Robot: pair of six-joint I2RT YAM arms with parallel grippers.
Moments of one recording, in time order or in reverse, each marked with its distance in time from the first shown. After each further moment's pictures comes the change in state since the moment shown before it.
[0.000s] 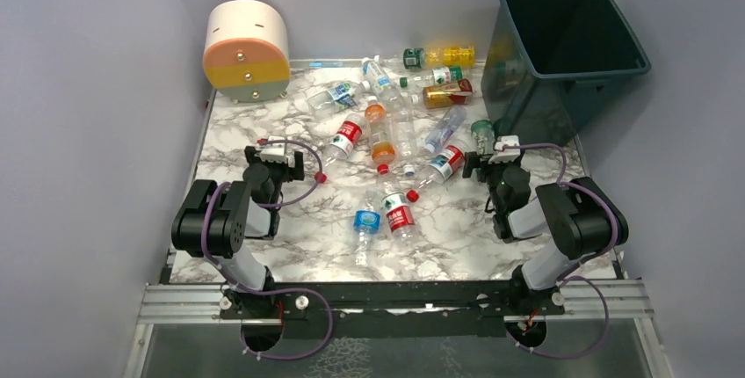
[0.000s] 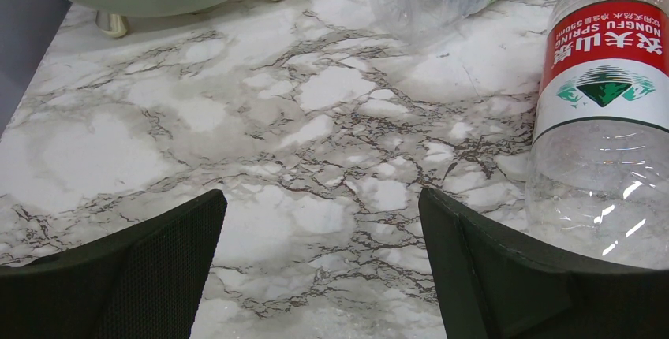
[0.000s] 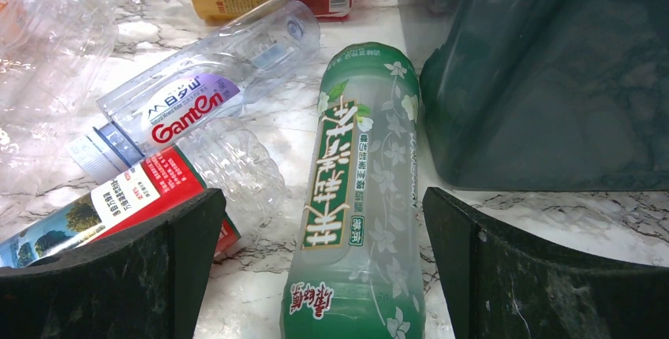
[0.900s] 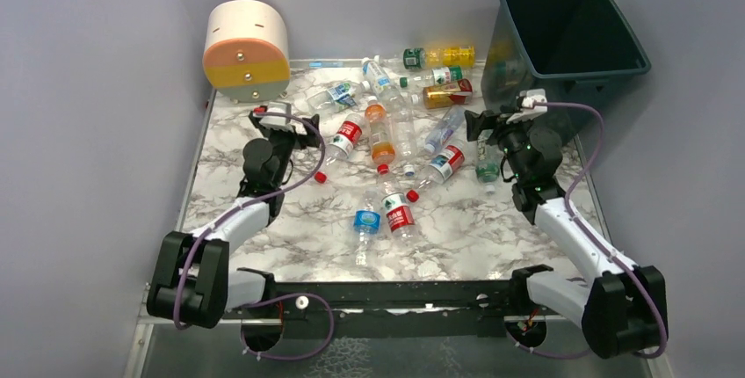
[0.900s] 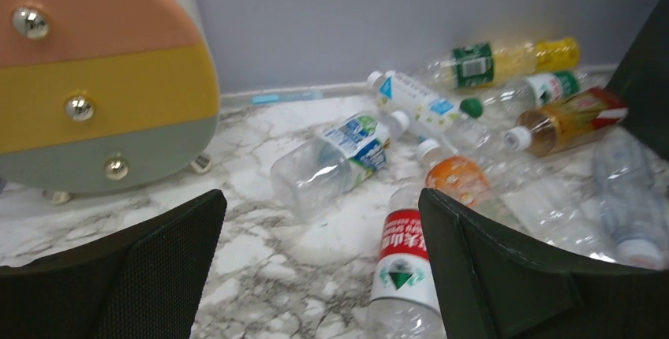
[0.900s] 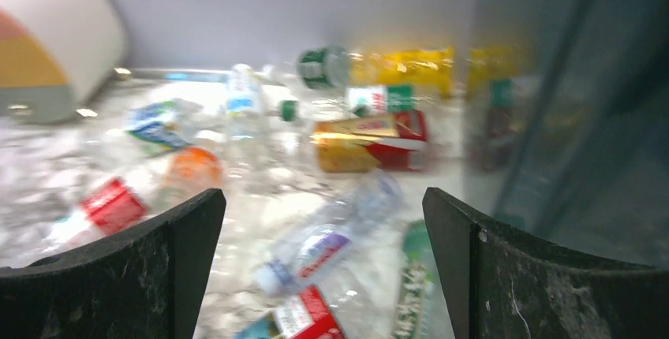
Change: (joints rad) left arm -0.150 -0.384 0.223 -0.407 -0.023 -0.111; right arm 0.000 -0.542 0.344 -0.758 -0.145 0.125
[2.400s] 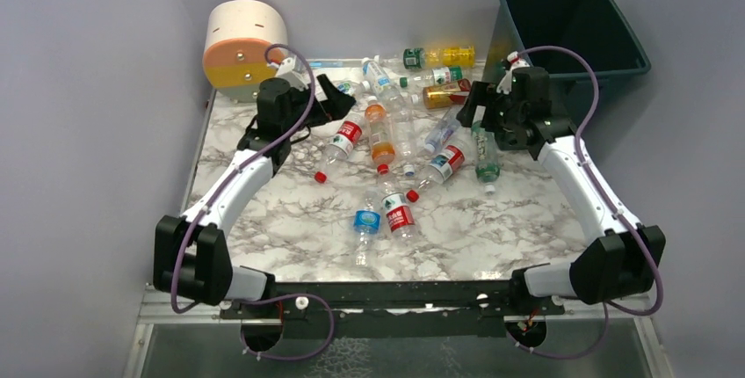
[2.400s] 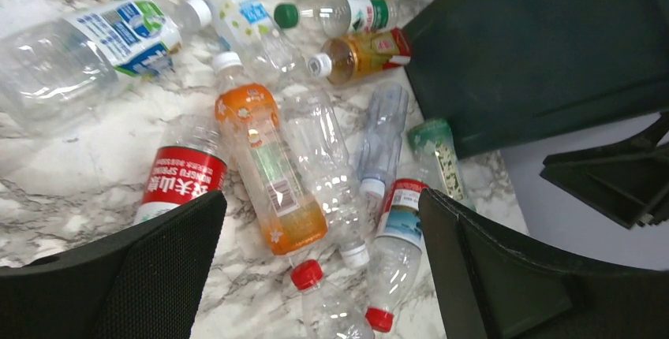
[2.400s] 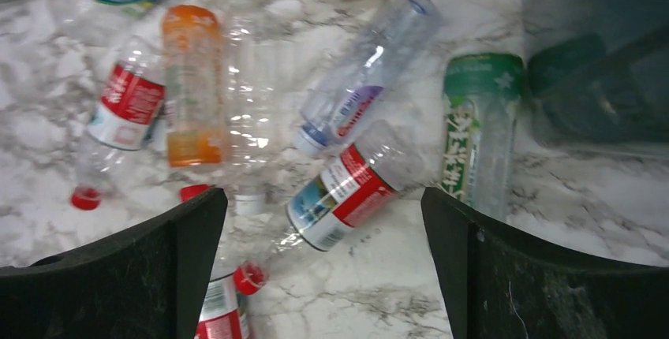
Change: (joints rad) left arm -0.041 0.081 0.534 -0.742 0.287 -0.583; right arm 0.000 0.247 0.681 -1.053 -0.114 0.212
